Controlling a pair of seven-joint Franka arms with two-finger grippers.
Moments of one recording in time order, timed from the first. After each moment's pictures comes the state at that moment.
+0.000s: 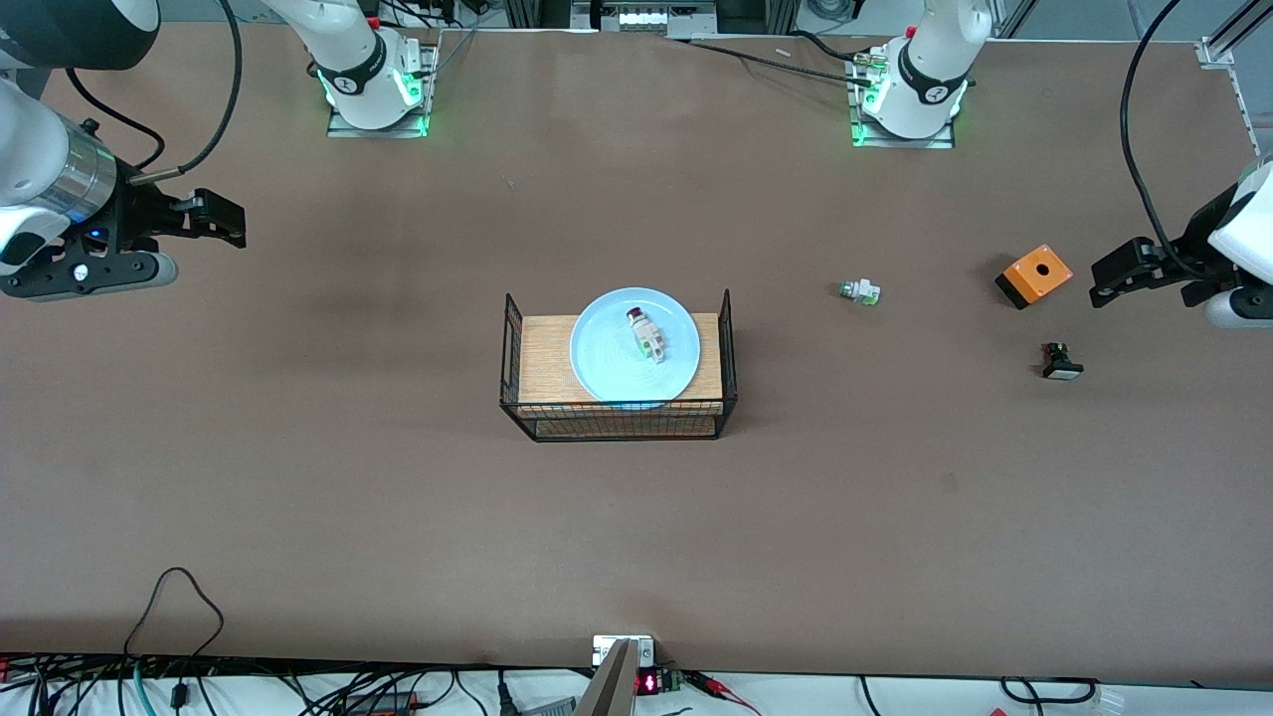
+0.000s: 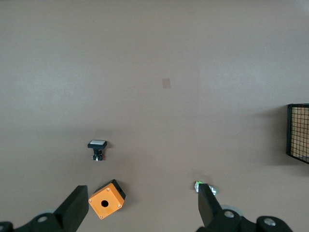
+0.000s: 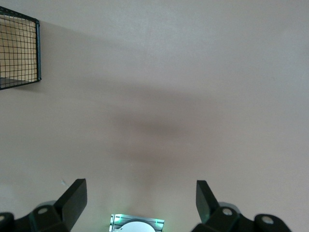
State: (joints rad) left arm 0.05 0.10 -0.05 -1.52 0.04 1.65 -0.02; right arm 0.04 0.10 0.08 -1.54 -0.06 1.46 -0.05
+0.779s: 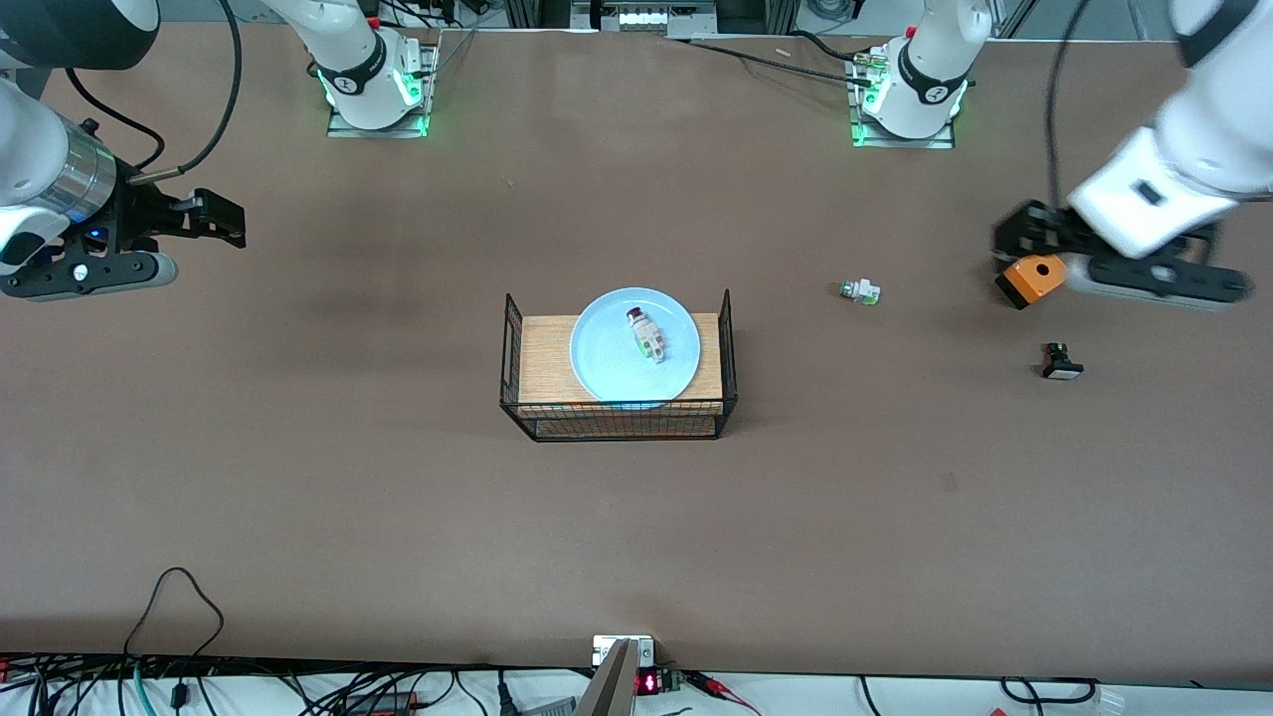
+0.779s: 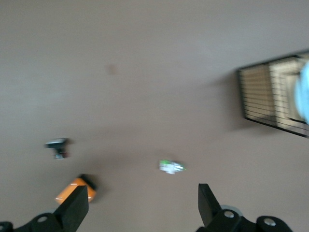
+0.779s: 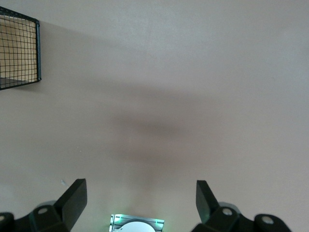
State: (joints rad) left arm 0.03 0.09 -0.24 -1.52 -0.05 1.56 -0.02; right arm 0.04 0.10 0.08 -1.54 -0.06 1.46 -0.05
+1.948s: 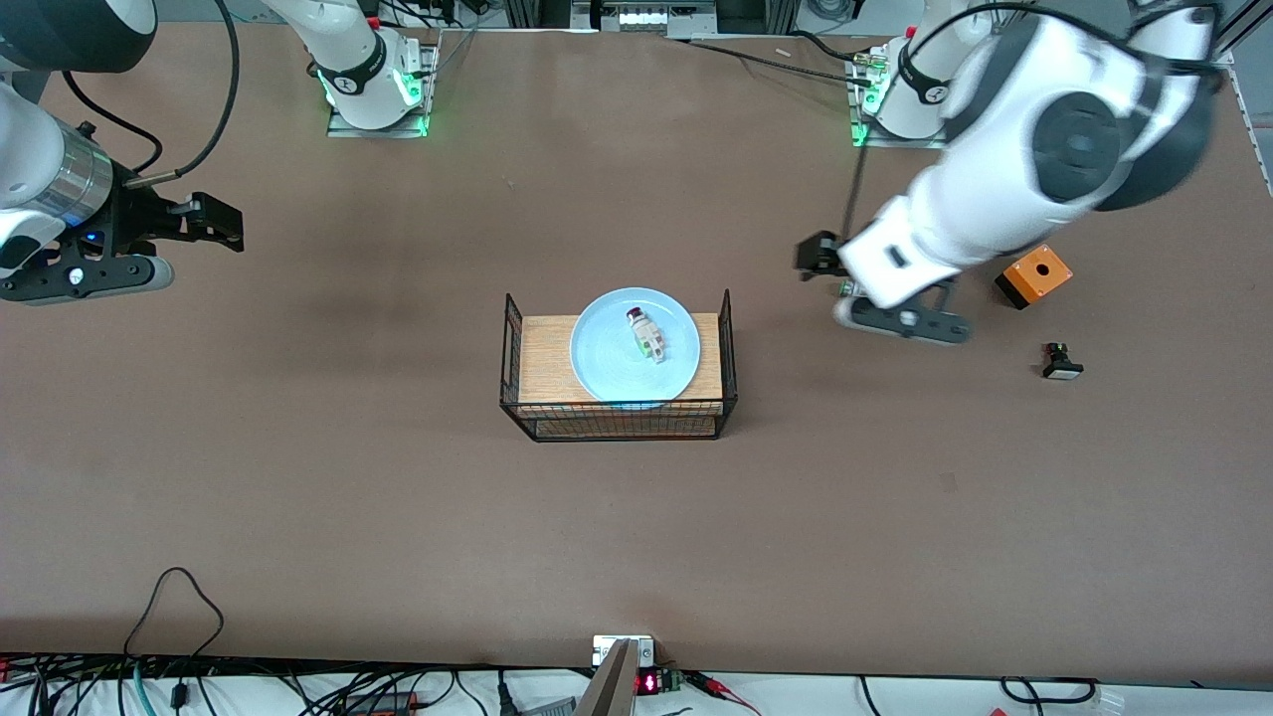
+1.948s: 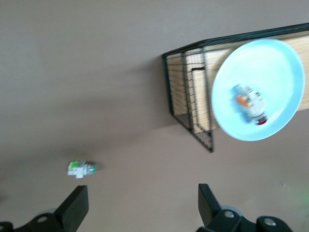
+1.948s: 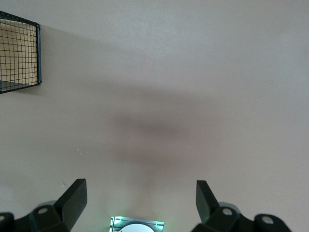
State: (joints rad) left arm -0.19 0.28 -0.27 -1.49 -0.14 1.68 -0.31; right arm 0.04 0.11 0.08 -1.52 -0.06 1.47 -0.05
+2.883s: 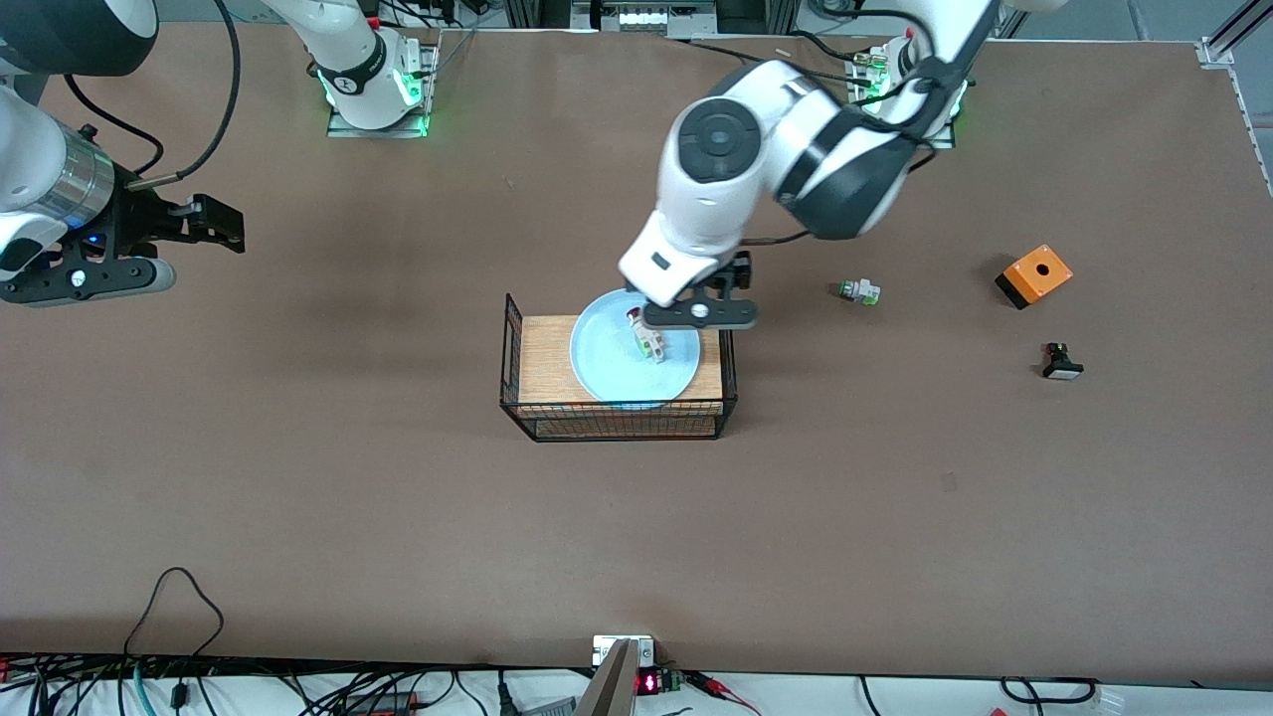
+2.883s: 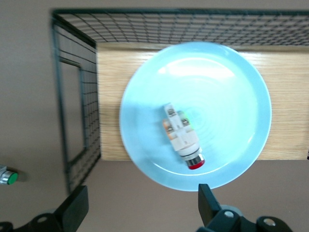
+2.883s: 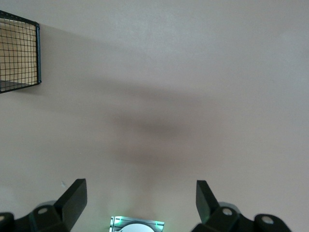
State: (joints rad) left arm -0.51 0.55 -0.26 -1.31 0.06 1.82 -0.81; right arm 0.04 0.11 0.08 -1.52 -0.06 1.47 -0.05
